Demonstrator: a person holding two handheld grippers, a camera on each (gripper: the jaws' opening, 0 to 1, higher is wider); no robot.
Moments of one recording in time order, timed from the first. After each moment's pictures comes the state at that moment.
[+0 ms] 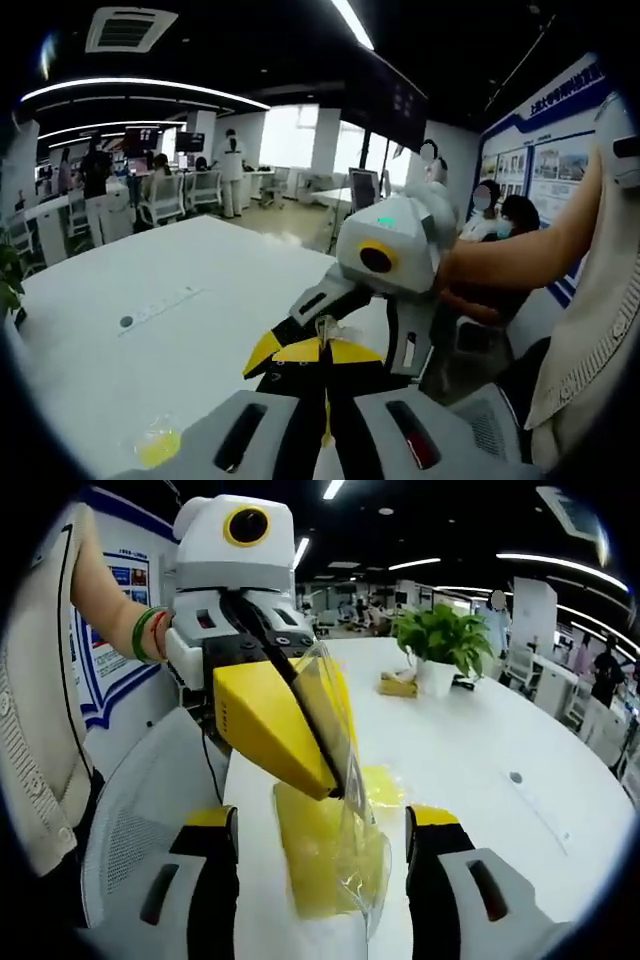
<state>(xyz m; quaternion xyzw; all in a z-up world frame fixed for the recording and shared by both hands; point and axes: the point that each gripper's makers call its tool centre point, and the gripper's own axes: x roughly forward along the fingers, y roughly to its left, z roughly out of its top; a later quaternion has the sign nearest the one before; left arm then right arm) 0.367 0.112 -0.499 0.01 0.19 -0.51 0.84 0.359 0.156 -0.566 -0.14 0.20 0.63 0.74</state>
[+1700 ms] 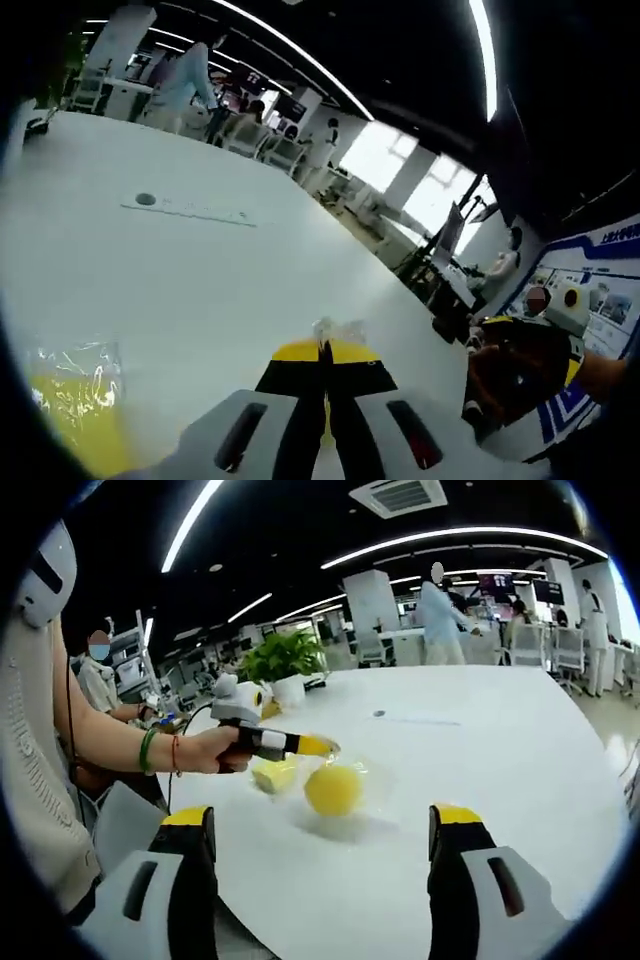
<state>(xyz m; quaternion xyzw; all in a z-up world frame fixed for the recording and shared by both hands) 0.488 0.109 -0.644 -0.22 0.28 -0.35 0.87 0.344 -0.012 -0.575 0.05 0.22 0.37 0.90</state>
